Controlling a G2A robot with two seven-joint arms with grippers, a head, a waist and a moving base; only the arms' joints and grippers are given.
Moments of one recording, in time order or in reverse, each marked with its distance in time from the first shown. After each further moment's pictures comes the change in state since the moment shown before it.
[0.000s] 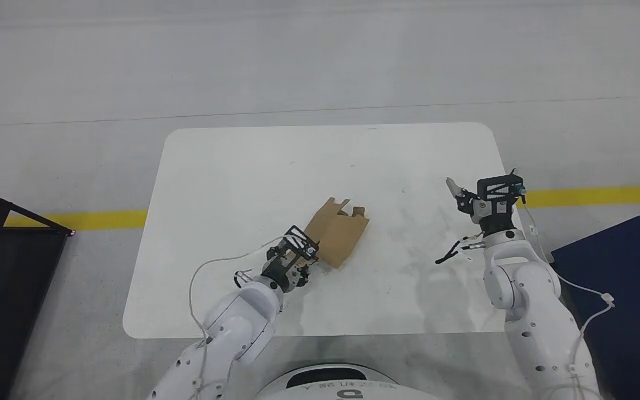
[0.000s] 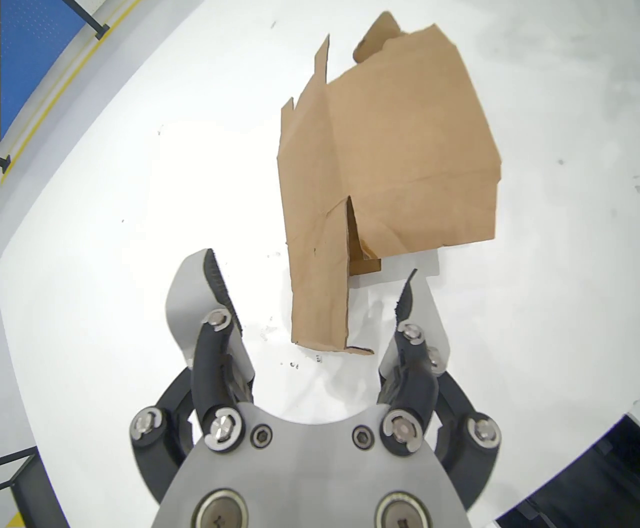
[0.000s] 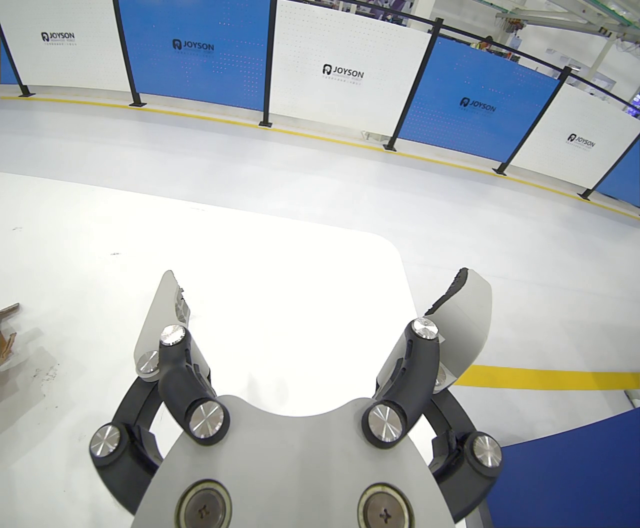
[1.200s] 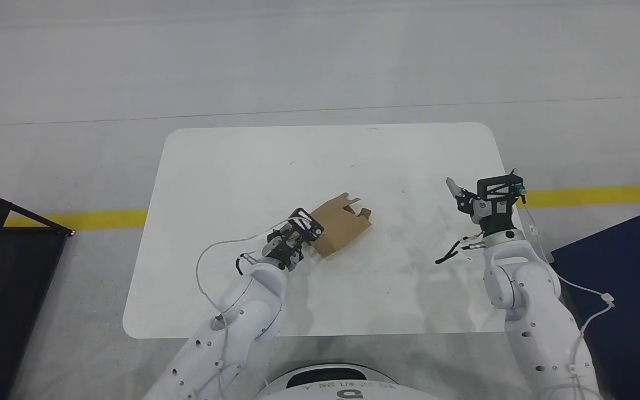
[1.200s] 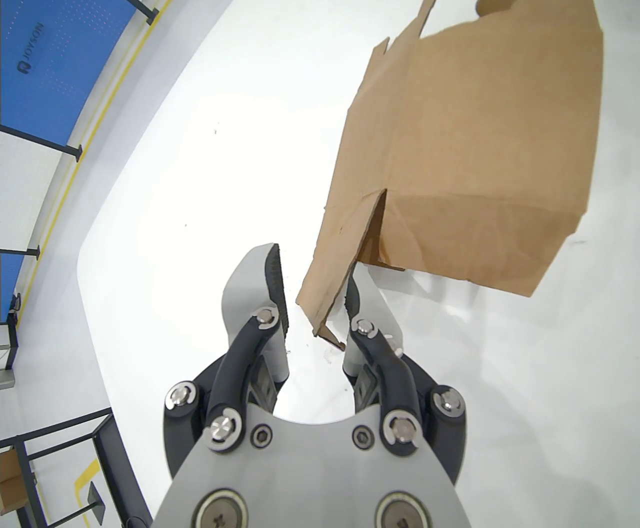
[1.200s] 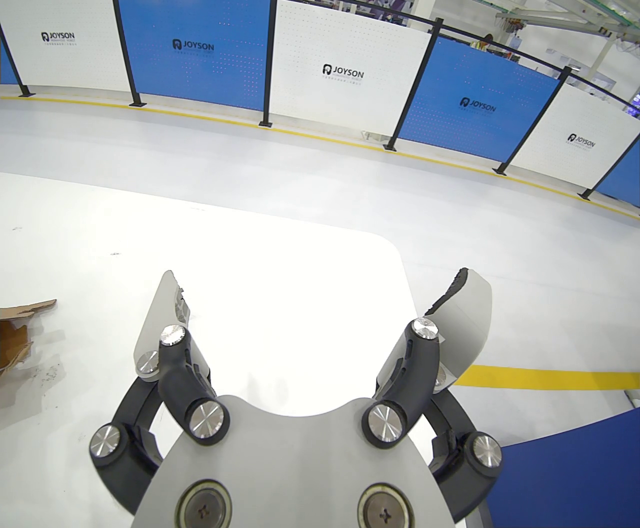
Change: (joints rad) left arm -0.135 -0.049 0.063 0.077 0.149 0.049 -0.134; right arm 0.000 0.000 0.000 0.000 0.000 0.000 0.000
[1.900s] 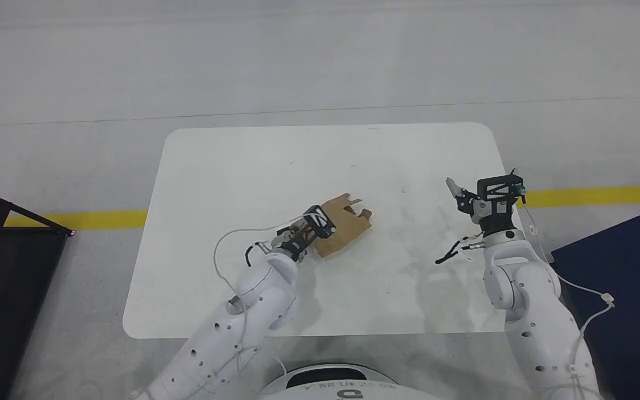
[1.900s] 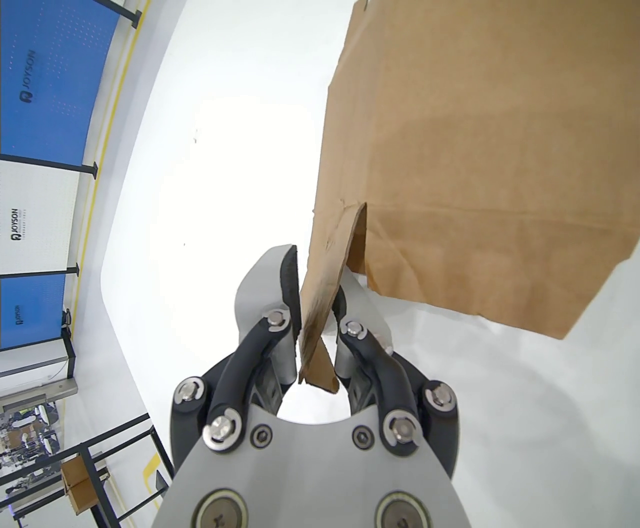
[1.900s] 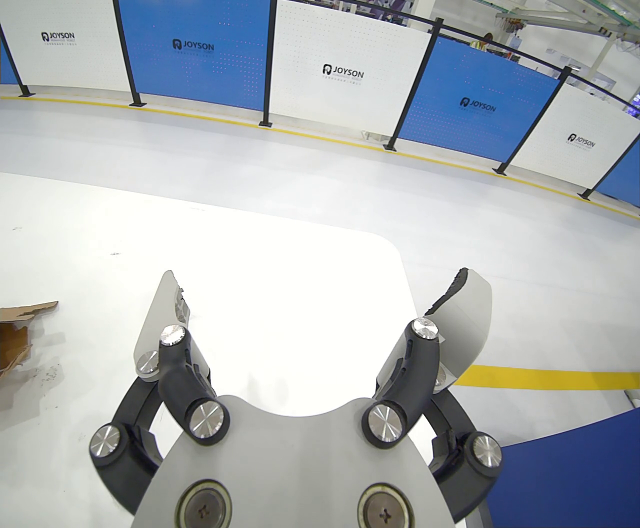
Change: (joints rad) left arm -0.117 -0.043 0.073 0.121 0.056 -0.077 -0.081; right arm 0.000 0.000 0.000 0.000 0.000 0.000 0.000
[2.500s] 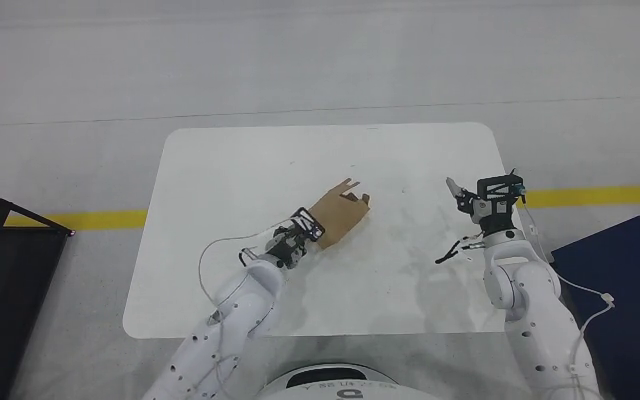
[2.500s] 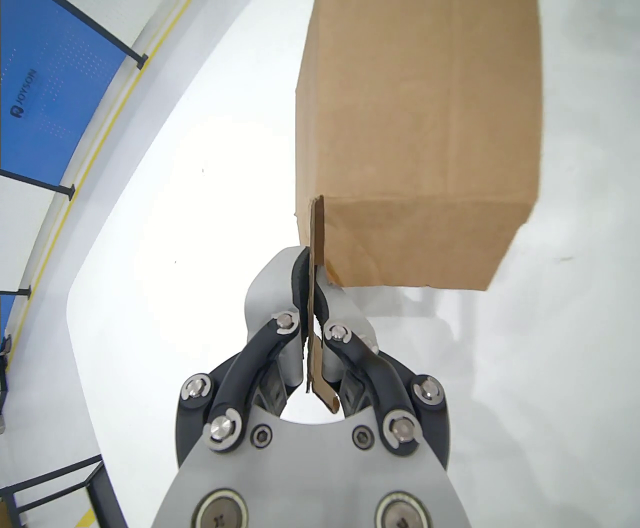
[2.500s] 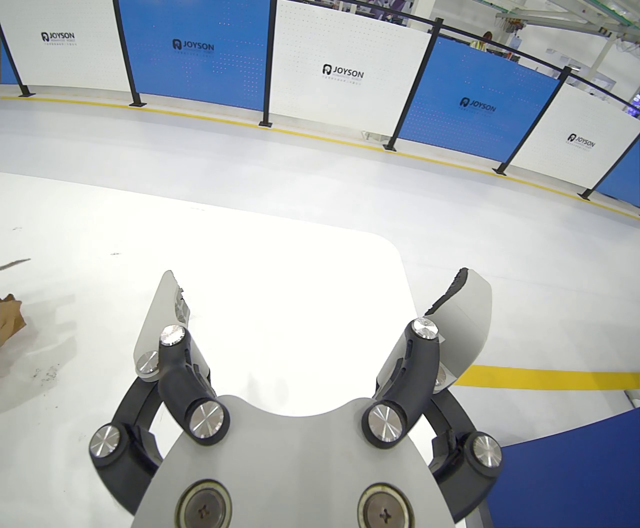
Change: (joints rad) left arm 0.176 0.032 -0.169 -0.111 -0.115 -0.047 0.318; right arm 0.000 0.000 0.000 0.000 0.000 0.000 0.000
